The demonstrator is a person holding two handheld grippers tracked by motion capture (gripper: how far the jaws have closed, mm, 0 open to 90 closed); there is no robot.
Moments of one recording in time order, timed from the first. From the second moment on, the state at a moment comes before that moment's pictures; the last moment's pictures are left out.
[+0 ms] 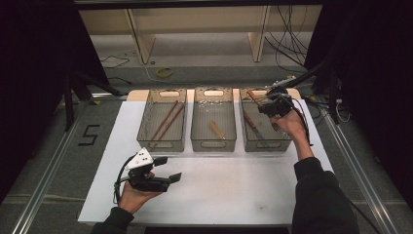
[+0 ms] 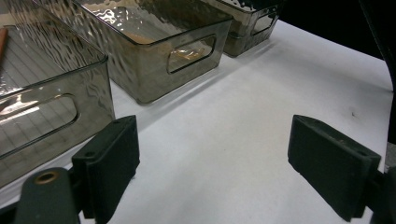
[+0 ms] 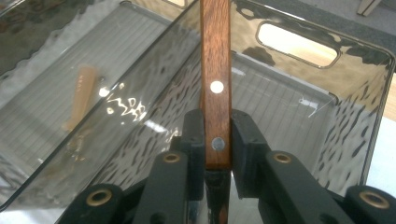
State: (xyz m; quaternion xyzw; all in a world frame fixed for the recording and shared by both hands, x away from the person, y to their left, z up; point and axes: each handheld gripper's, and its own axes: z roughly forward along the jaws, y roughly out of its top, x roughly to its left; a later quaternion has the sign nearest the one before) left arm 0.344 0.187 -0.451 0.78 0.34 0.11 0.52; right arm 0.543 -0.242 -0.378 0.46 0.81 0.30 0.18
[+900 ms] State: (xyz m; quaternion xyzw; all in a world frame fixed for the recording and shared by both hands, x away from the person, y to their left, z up) left arm 0.342 0.195 -0.452 0.77 0.35 0.12 0.52; right arm 0.554 -0.244 -0.394 0.50 0.80 0.29 0.16
